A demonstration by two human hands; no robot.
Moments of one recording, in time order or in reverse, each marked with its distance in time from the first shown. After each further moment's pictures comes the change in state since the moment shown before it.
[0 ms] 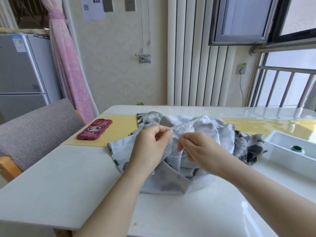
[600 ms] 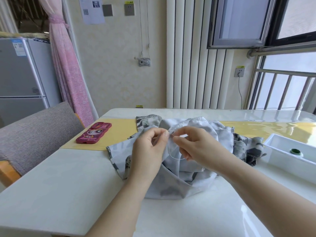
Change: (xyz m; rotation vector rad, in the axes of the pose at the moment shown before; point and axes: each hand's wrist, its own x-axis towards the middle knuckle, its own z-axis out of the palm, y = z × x) left_hand -0.006 -0.002 0.006 -0.105 0.101 0.051; right_hand 0.008 -0.009 -0.002 0.145 0.043 -0.056
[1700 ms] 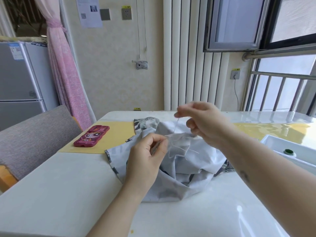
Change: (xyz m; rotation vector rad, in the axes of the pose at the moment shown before) left_hand -0.015 -0.003 -0.009 0.026 -0.043 0.109; right_hand 0.019 -0.039 -0.030 0.336 0.169 0.113
